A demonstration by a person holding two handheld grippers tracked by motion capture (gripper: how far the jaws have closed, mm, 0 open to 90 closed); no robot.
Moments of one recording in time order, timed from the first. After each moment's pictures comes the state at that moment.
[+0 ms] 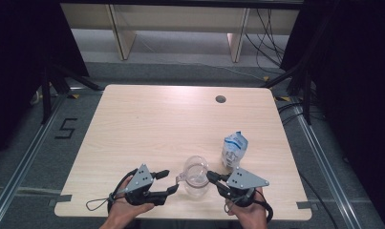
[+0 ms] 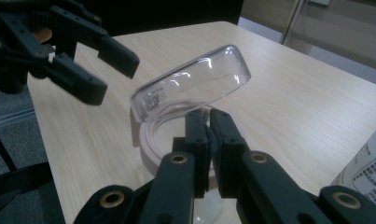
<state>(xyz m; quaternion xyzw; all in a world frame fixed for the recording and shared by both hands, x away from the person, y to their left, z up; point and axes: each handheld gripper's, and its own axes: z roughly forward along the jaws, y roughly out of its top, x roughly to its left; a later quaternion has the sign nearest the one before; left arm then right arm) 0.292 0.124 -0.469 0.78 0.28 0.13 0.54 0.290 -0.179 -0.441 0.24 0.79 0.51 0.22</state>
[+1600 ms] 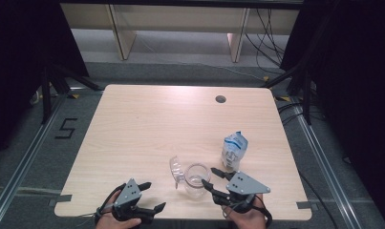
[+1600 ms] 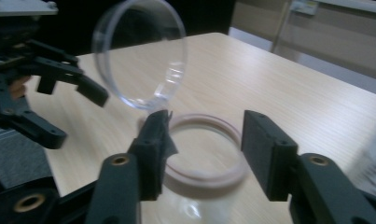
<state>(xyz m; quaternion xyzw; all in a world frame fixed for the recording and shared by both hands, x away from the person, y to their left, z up) 0.269 0.155 -0.498 0.80 0.31 0.13 0.49 0.277 -0.180 -0.439 0.27 0.77 0.53 0.23</state>
